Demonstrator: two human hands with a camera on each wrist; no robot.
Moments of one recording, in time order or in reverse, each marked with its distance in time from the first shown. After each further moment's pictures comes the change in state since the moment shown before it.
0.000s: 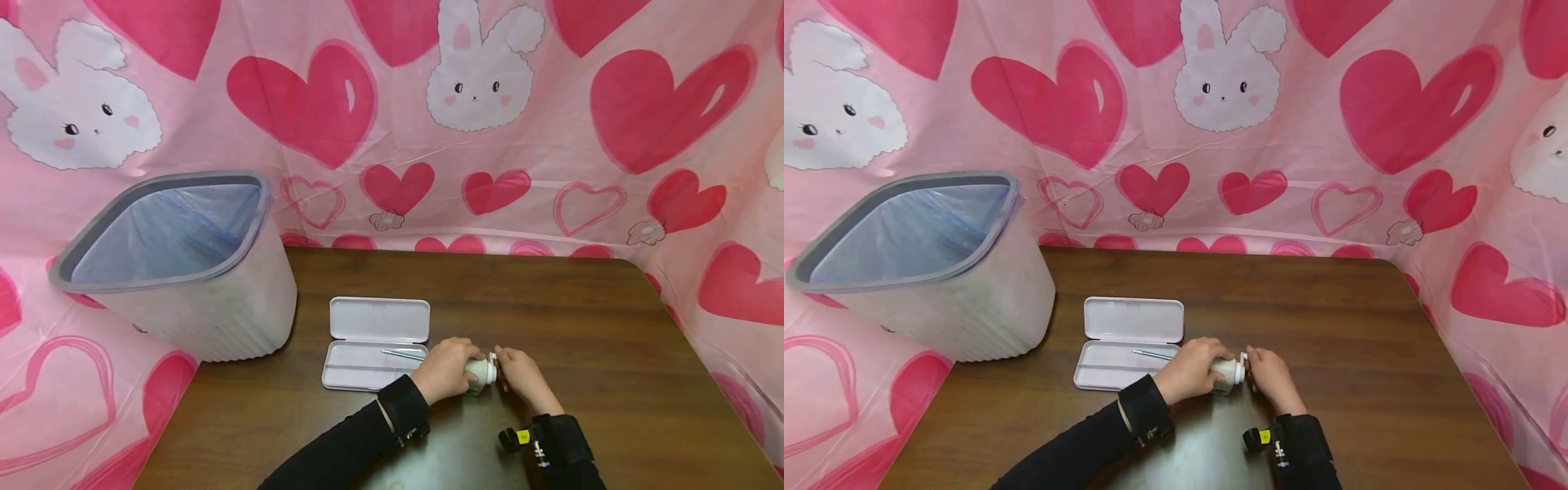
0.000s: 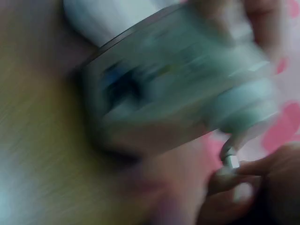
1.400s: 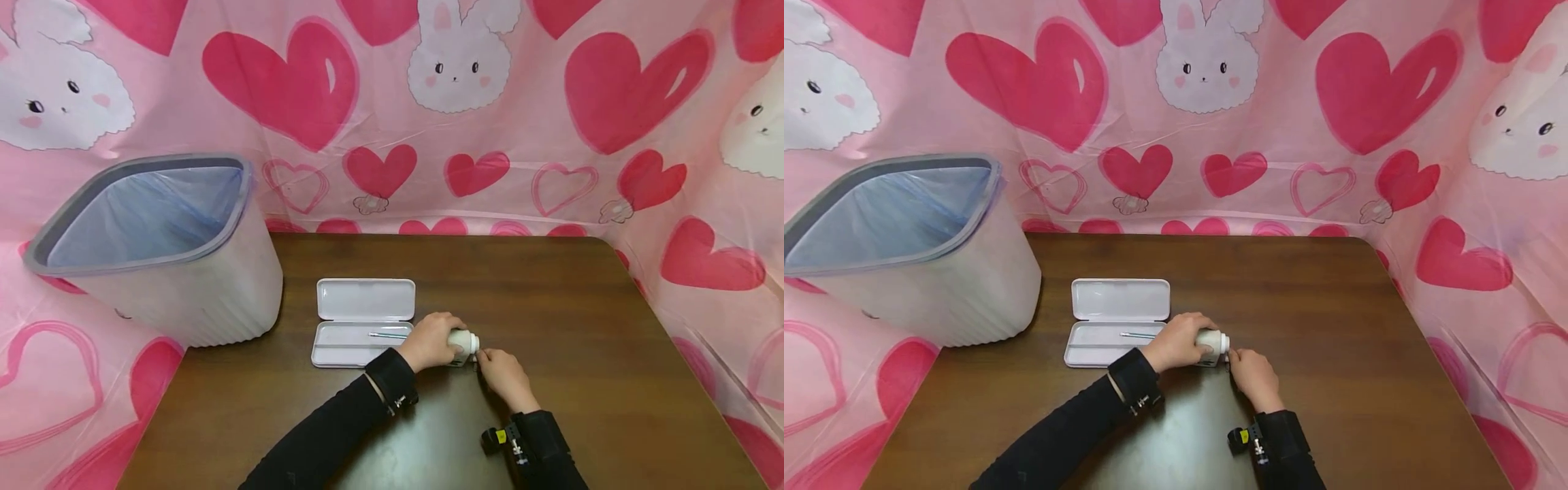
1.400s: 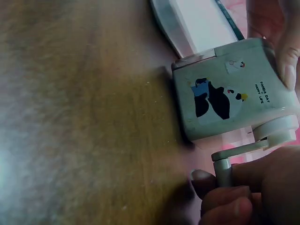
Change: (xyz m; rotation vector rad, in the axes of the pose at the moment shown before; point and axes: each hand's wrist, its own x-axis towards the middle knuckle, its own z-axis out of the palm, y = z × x) left_hand 0.002 -0.004 -0.002 -0.150 -0.067 -0.118; right_hand -0.032 0.014 0.018 -0.368 0.074 -0.019
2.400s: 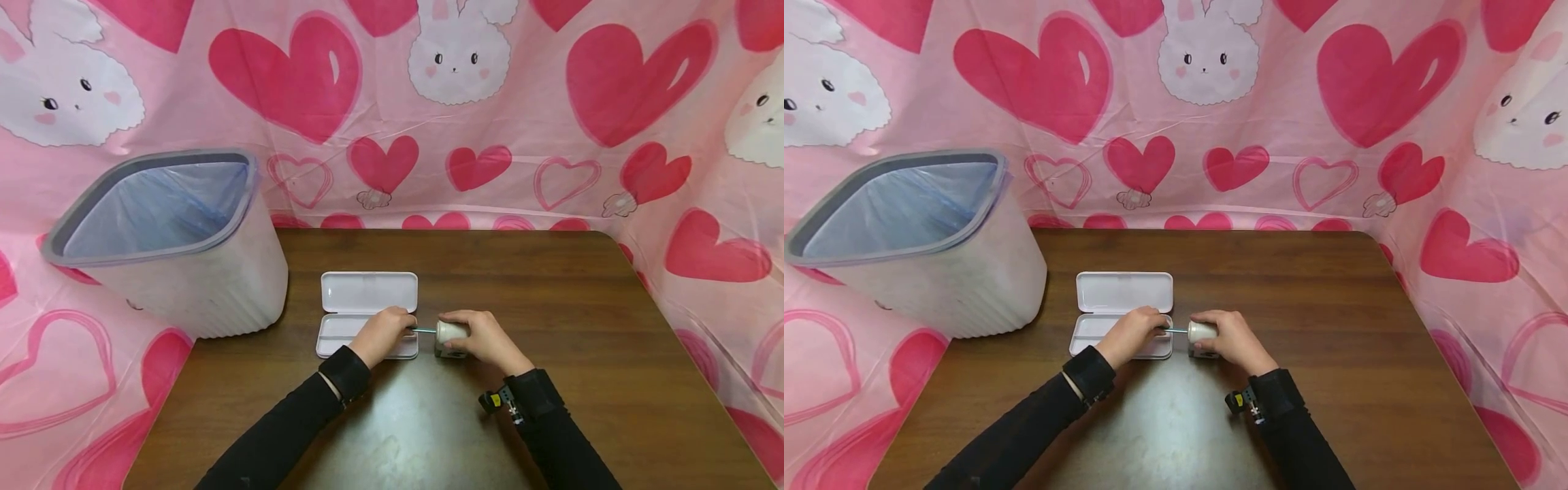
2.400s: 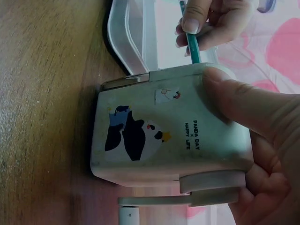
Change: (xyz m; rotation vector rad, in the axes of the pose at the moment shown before) left_hand -0.050 -0.069 -0.020 0.225 0.205 0.209; right_hand 0.022 -0.049 -0.023 0.050 -0.049 -0.574
